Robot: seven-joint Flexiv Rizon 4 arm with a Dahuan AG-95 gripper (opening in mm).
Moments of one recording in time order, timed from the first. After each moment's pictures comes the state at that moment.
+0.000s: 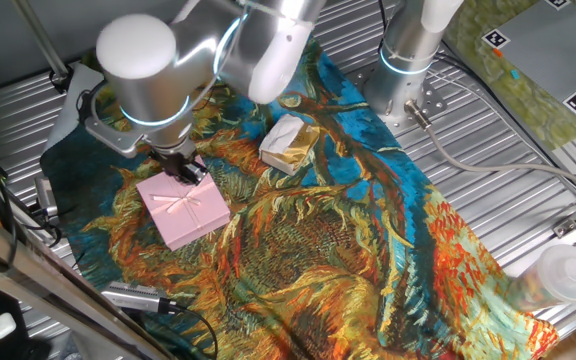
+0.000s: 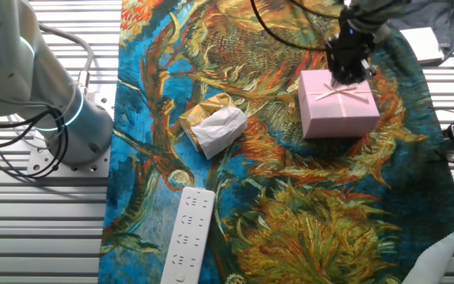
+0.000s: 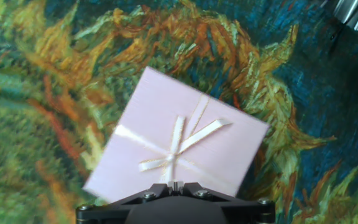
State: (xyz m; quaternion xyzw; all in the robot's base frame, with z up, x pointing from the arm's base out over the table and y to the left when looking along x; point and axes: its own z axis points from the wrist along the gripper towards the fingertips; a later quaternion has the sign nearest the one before) arm 0.608 0.053 0.121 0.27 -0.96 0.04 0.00
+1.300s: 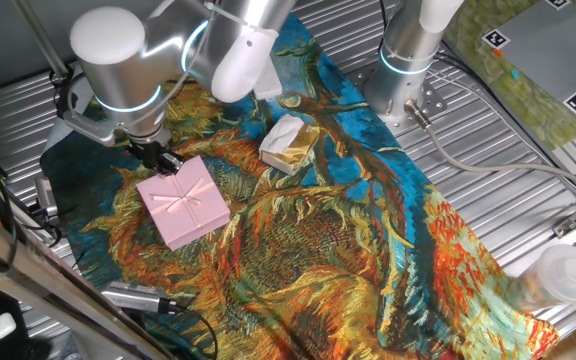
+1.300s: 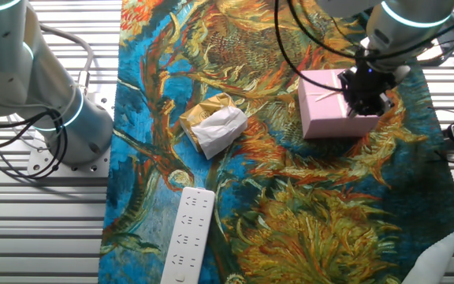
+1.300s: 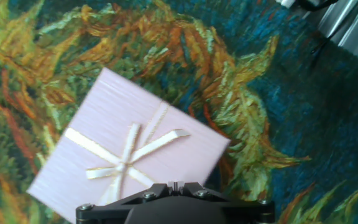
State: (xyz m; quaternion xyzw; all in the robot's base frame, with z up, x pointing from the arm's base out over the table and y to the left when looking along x) arm 0.635 0.006 0.103 0.31 -0.95 0.03 -0.01
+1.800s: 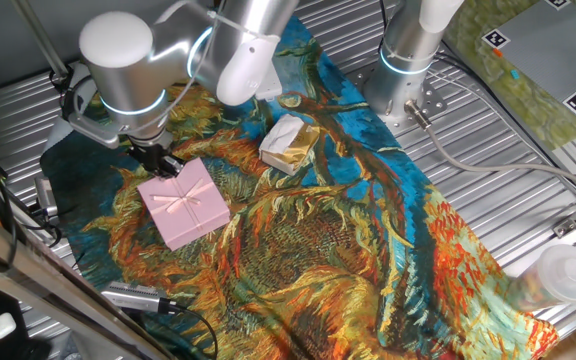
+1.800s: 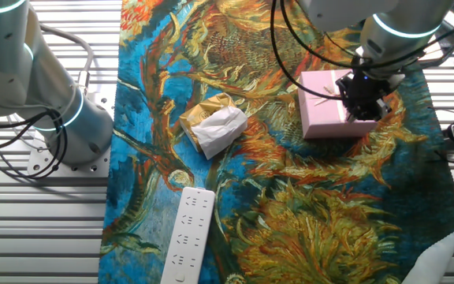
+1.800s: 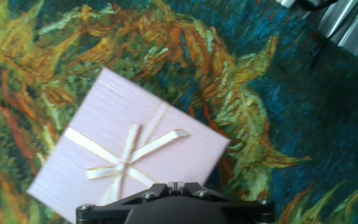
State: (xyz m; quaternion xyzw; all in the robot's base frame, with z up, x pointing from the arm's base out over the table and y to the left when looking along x) arm 0.637 0.004 0.089 0.31 -0.95 0.04 -0.02
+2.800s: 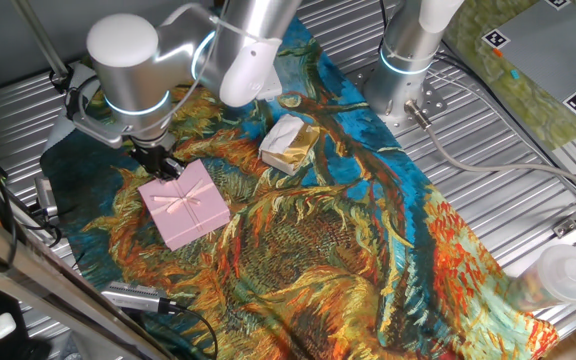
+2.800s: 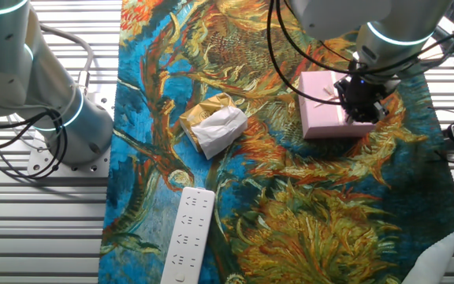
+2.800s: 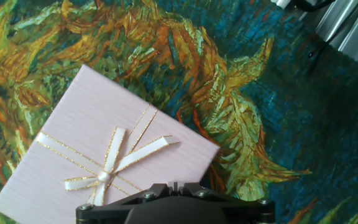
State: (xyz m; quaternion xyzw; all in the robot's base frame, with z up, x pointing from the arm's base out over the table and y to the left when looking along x) arm 0.639 0.006 0.081 0.30 -0.95 0.03 -0.03
